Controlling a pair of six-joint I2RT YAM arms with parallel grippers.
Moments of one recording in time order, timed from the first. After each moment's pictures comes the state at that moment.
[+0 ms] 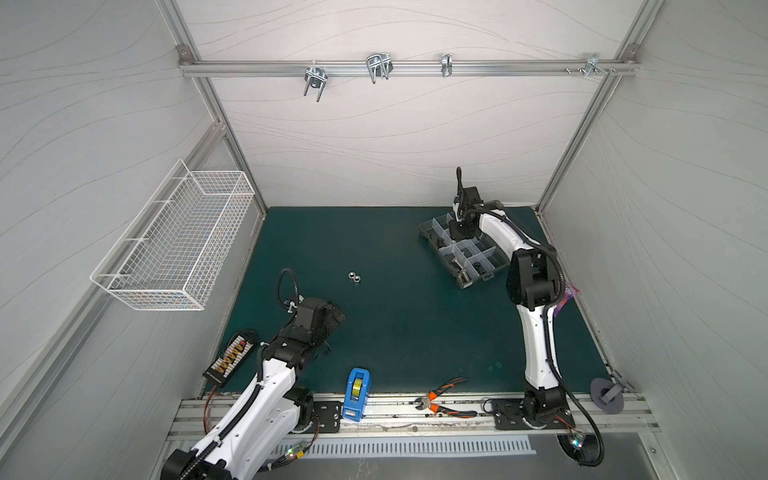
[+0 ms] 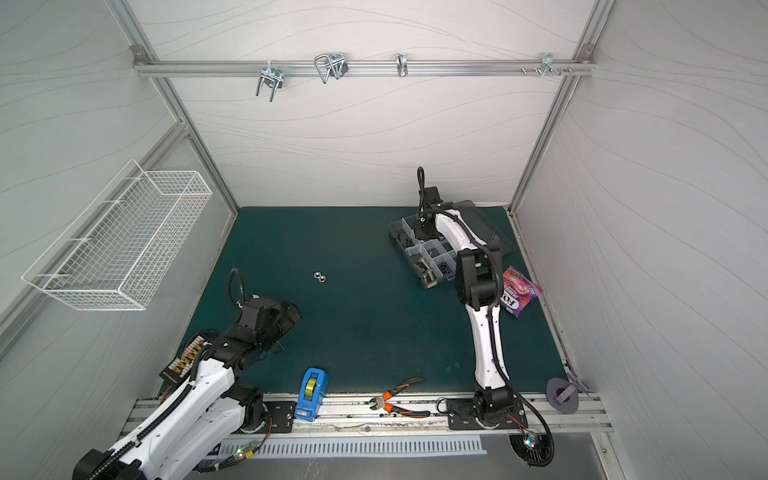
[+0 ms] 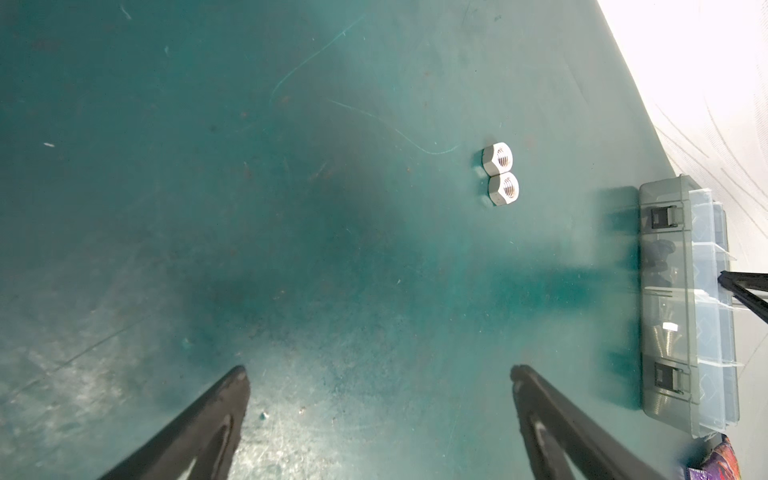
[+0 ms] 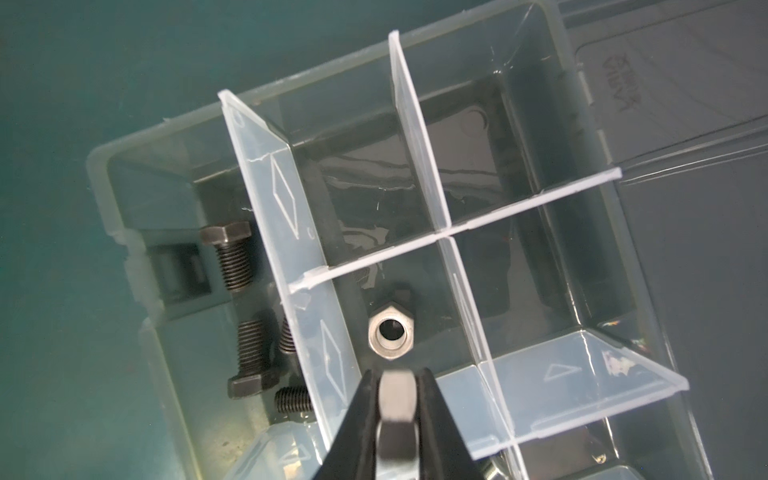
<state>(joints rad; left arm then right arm) -0.27 0.75 0.36 -0.45 -0.15 -1.01 0.29 2.34 2.10 -0.82 0.01 0.07</state>
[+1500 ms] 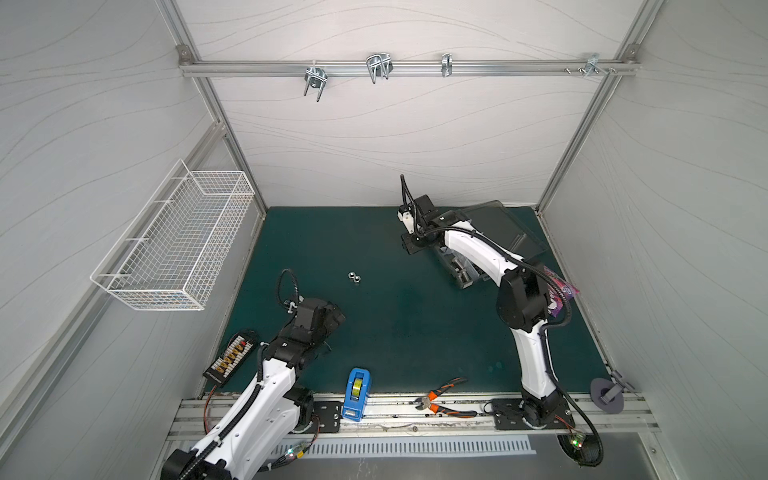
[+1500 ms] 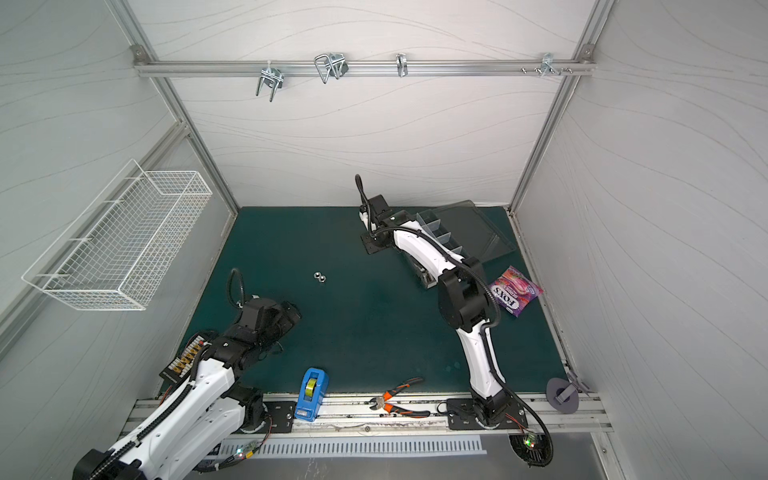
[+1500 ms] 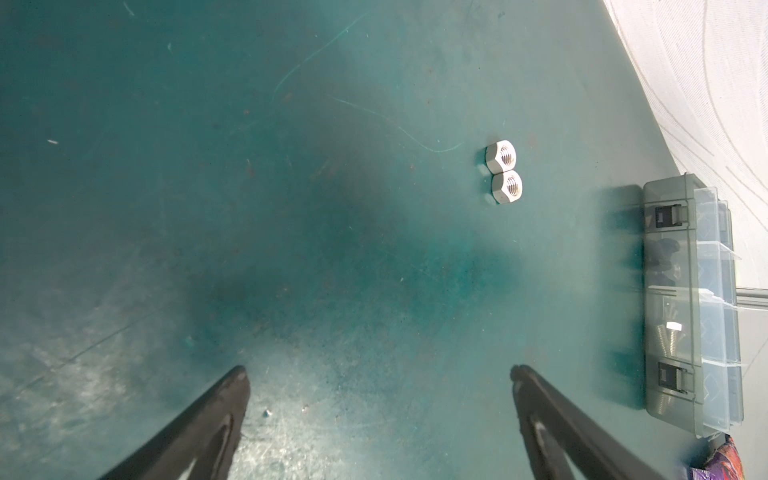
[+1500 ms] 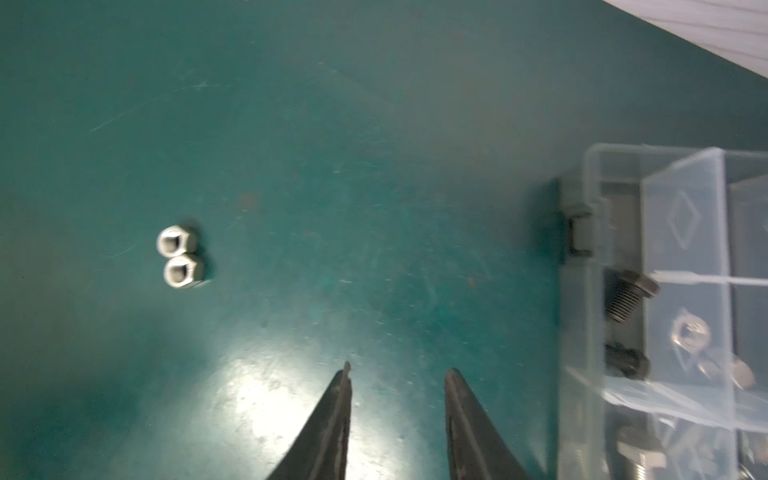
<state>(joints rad) -0.27 0.75 0.36 -0.45 -0.15 -1.01 0.66 2.17 2.00 -0.79 -0.04 0.05</state>
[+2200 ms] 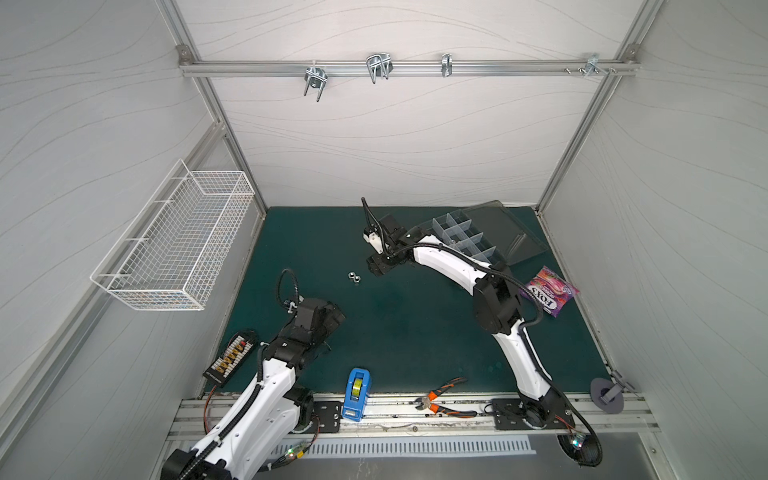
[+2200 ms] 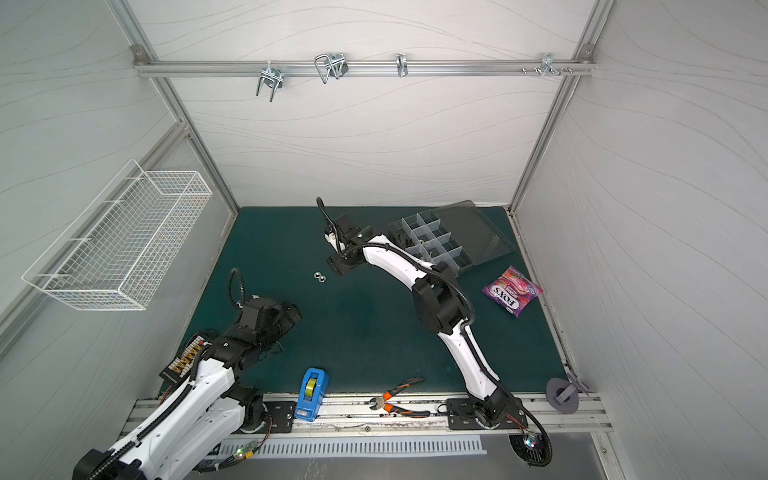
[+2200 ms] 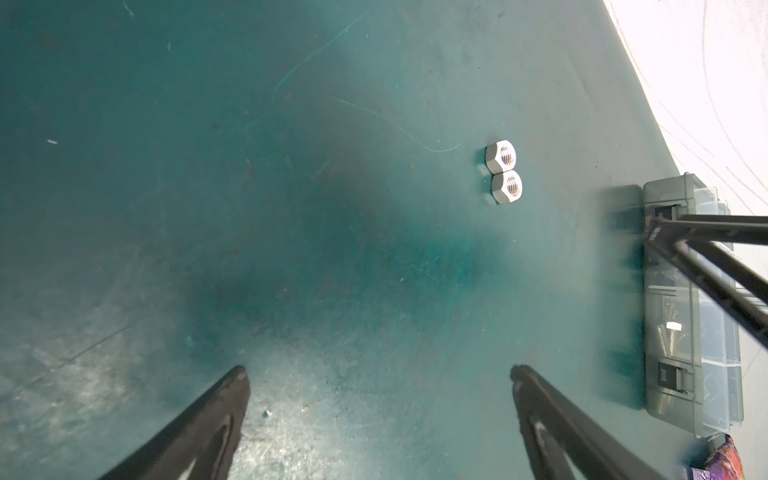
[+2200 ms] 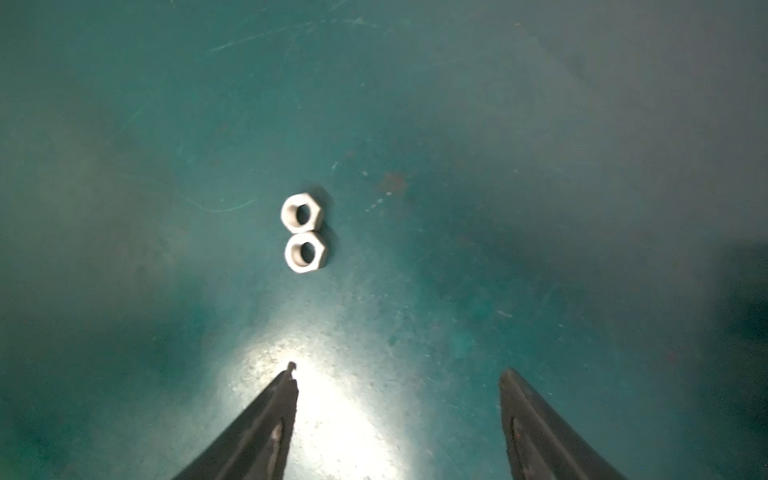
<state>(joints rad) -0.27 0.75 0.36 -0.45 -0.15 -1.01 0.84 2.32 2.11 -0.79 -0.08 0.02</state>
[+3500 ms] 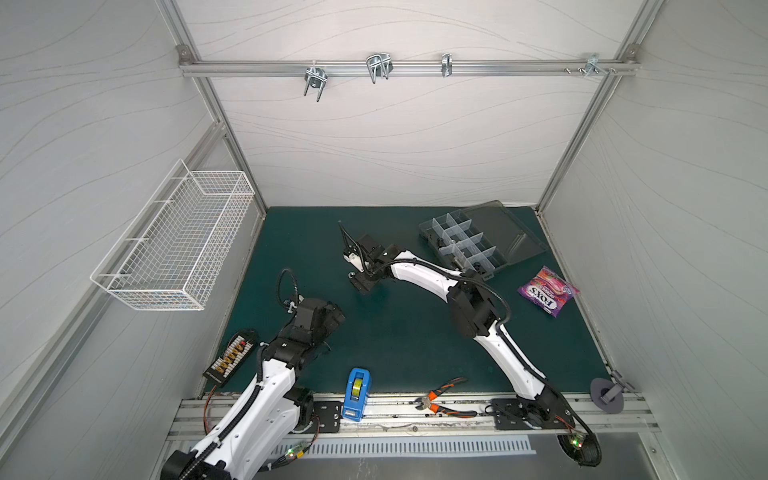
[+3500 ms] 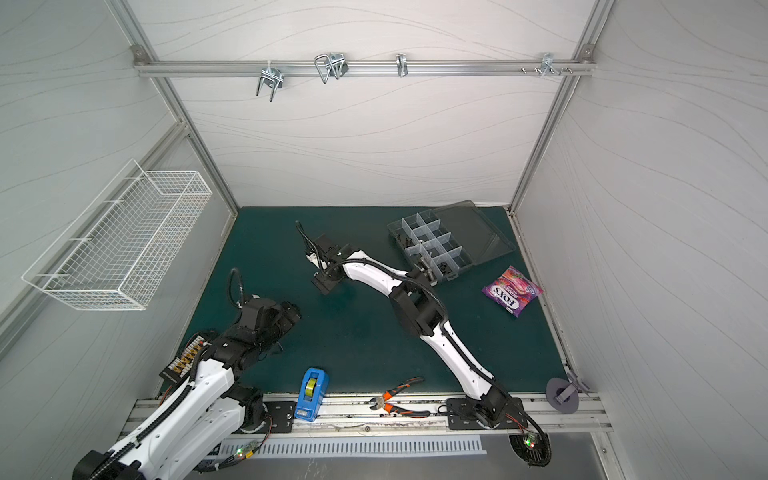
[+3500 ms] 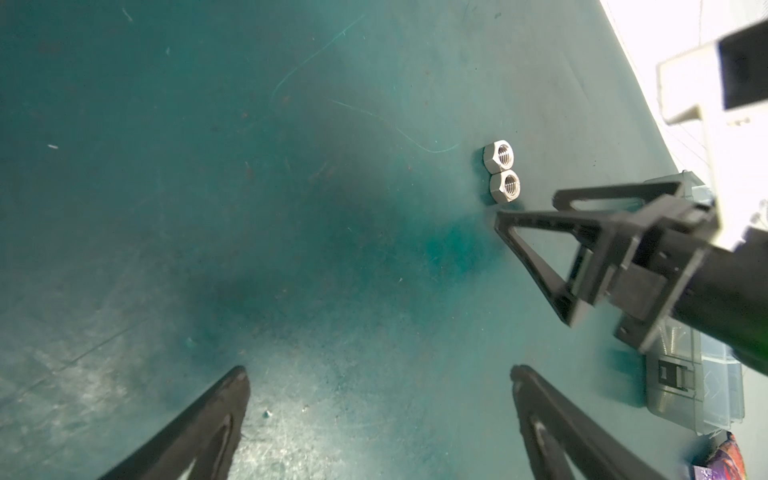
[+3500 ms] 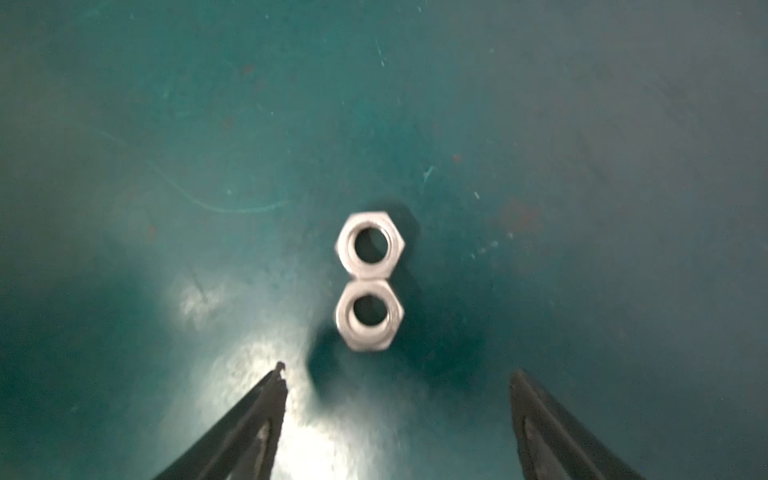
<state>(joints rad) -0.27 0.75 0.36 -0.46 -0.15 -1.00 0.92 2.53 2.24 -0.73 -0.03 -0.08</state>
